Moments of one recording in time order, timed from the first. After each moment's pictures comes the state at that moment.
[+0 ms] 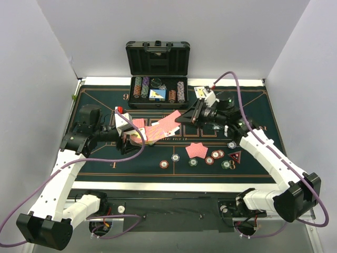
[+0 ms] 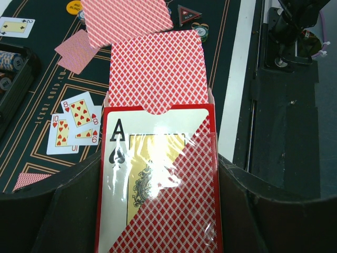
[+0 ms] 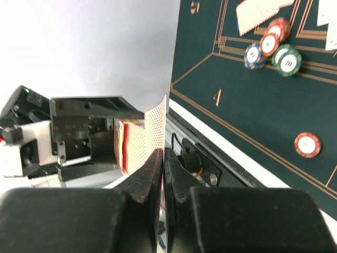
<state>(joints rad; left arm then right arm) -0.23 0.99 1.04 -0.69 1.02 0.54 0.52 1.25 1.10 -0.25 -0.55 1.05</state>
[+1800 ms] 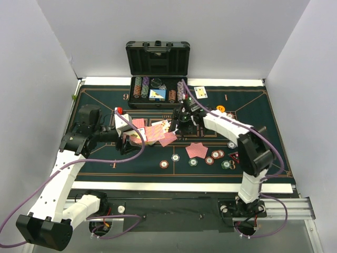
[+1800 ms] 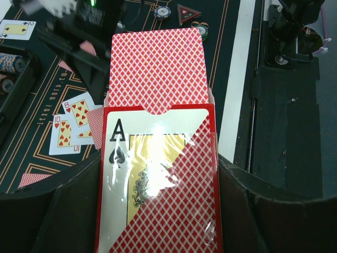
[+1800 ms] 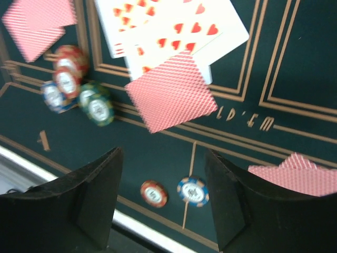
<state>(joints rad) -0.23 0.99 1.05 -0.71 1.02 0.56 0.57 1.86 1.31 -0.46 -0.17 0.67</state>
